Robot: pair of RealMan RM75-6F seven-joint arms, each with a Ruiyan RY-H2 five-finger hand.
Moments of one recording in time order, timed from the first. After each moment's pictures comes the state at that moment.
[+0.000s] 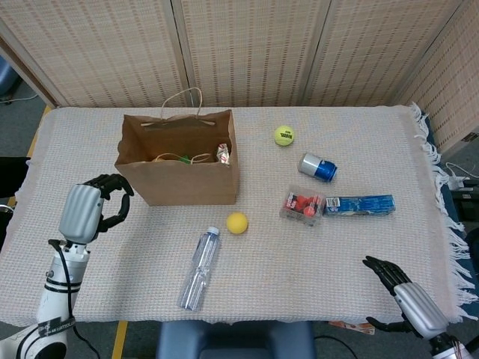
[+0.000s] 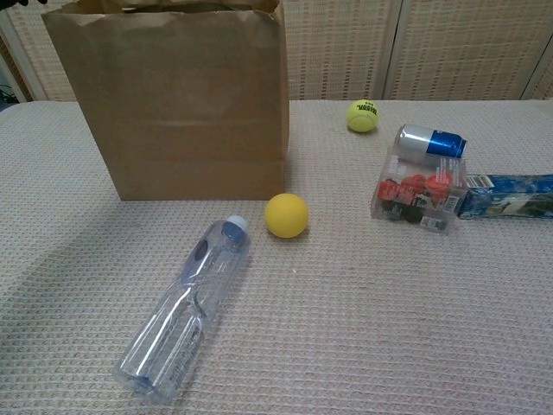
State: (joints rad) left arm -0.52 -1.19 -0.22 -1.90 1.38 1.46 0.14; right arm 0.10 -0.98 -0.22 -1.72 -1.79 1.39 0.41
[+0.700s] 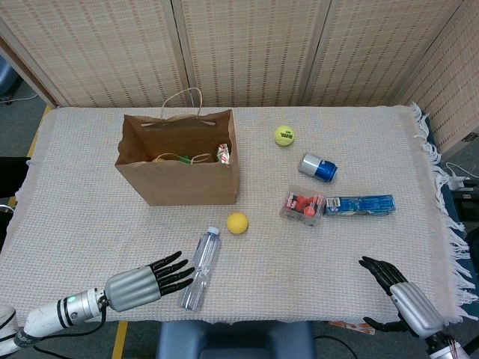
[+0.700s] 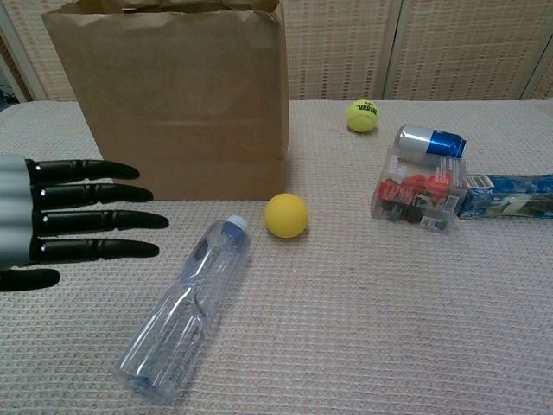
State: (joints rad) left arm -0.63 -1.19 0.11 -1.44 2.26 1.23 0.43; right arm 0.11 -0.99 -0.22 -1.73 -1.79 1.37 0.40
